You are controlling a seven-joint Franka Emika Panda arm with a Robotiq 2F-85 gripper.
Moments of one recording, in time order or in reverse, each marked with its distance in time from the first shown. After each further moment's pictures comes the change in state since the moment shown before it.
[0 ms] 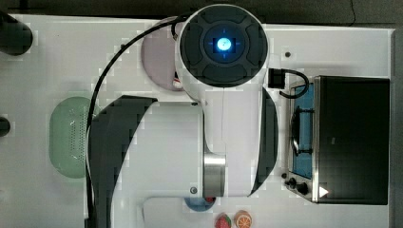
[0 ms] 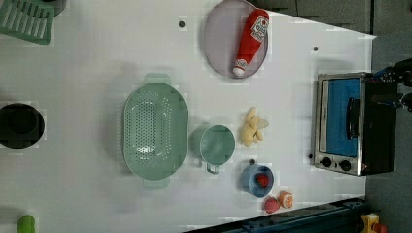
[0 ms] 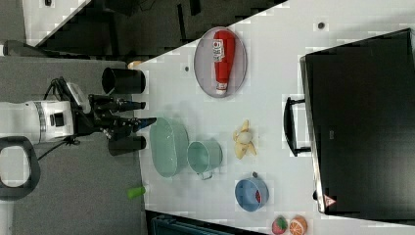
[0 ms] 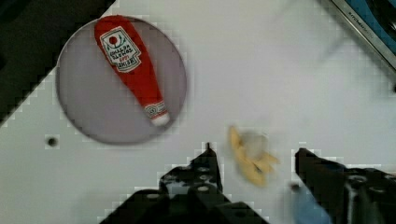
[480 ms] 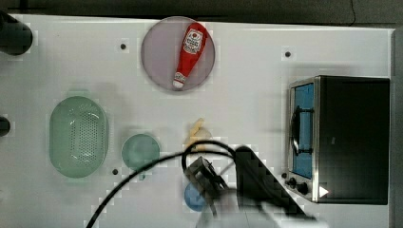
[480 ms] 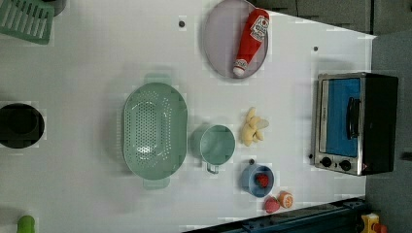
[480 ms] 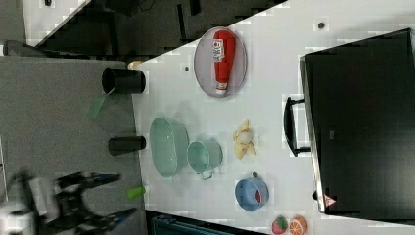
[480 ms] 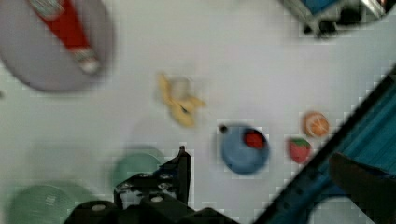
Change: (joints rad) arm -0.018 -0.503 -0.017 -0.245 -0.012 -0.190 0.000
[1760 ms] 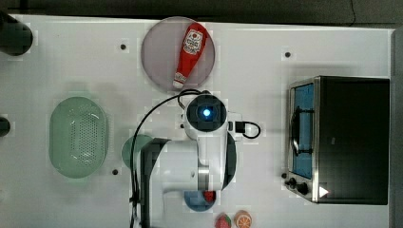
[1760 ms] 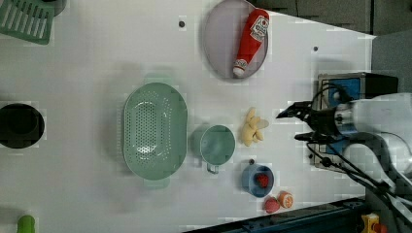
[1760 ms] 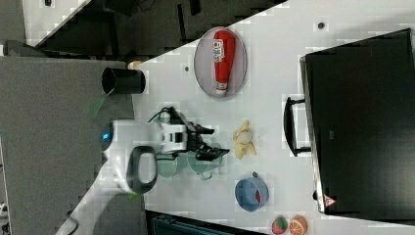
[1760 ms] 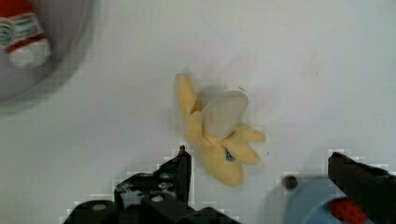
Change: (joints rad) arm -0.003 0.642 0.050 -0.303 0.029 0.742 -0.015
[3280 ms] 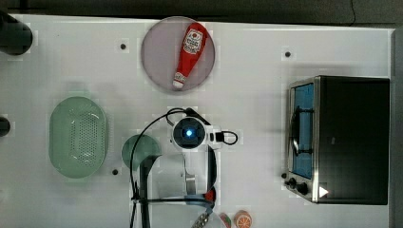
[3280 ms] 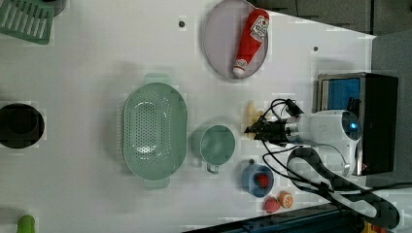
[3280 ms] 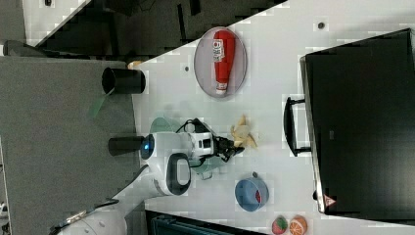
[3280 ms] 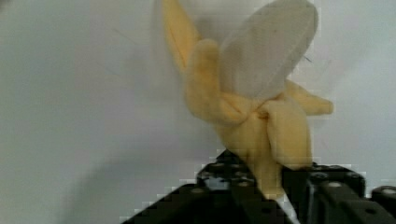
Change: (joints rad) arm 0.017 0.217 0.054 -0.129 -0.019 0.376 -0.019
